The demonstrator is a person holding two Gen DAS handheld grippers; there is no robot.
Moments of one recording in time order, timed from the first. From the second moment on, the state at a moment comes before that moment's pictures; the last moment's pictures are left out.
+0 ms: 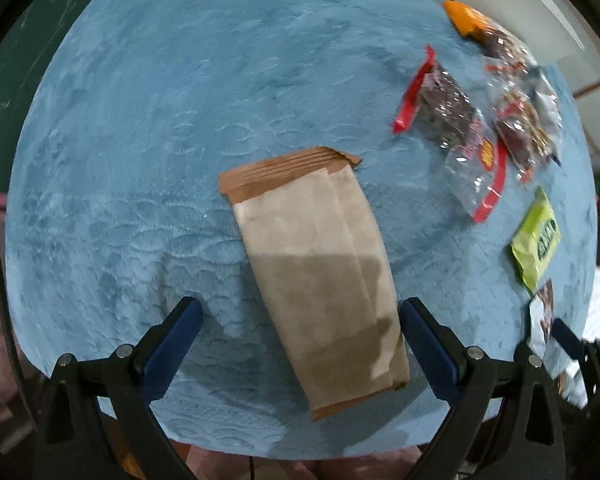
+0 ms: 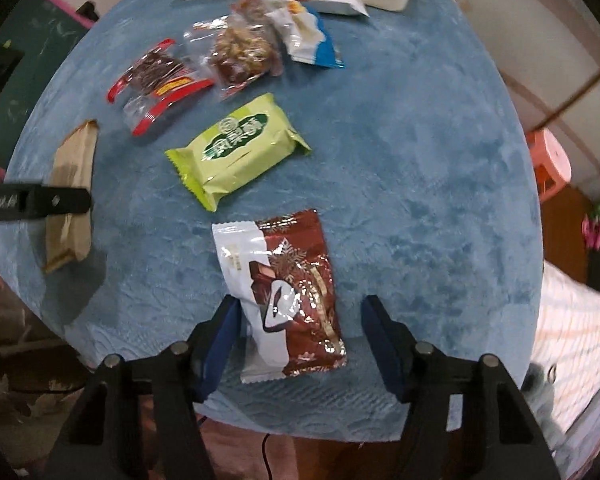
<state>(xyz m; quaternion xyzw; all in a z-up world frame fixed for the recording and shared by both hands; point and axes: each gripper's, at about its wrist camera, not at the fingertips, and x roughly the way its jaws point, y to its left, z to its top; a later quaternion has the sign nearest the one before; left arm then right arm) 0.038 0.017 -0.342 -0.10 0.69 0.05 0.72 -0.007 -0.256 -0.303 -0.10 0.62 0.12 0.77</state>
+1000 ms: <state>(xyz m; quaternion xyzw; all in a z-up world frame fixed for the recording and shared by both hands) 0.023 -0.073 -0.101 0.03 0.44 0.07 0.90 0.012 -0.250 -0.137 -0.10 0.47 0.22 0.85</state>
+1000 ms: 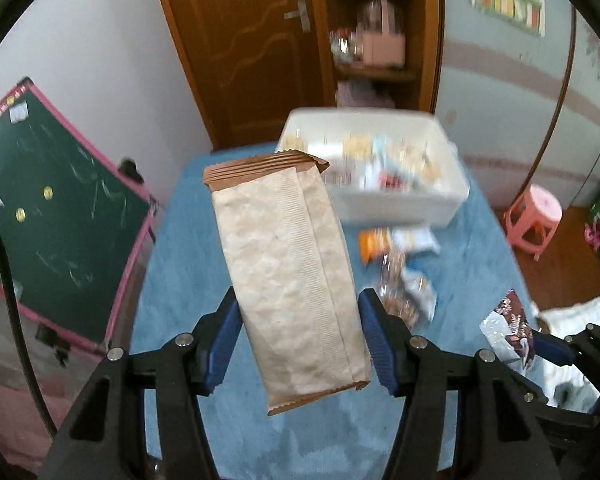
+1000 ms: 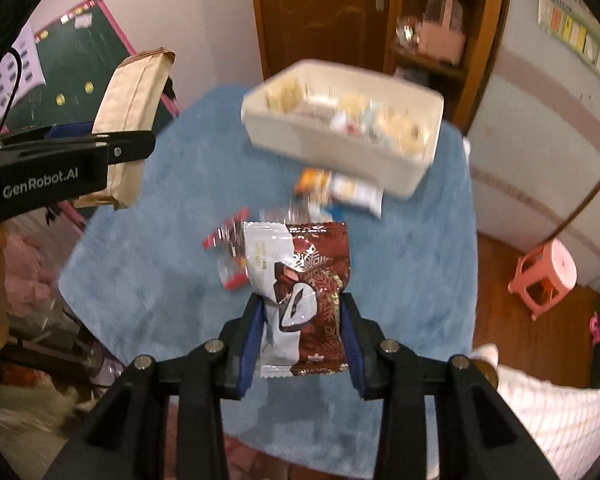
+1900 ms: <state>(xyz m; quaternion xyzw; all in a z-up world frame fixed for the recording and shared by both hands) 0.266 -0.015 0.029 0.05 0.31 0.01 0.95 0.240 -0.225 0.022 -0.01 0.32 0.12 0.94</state>
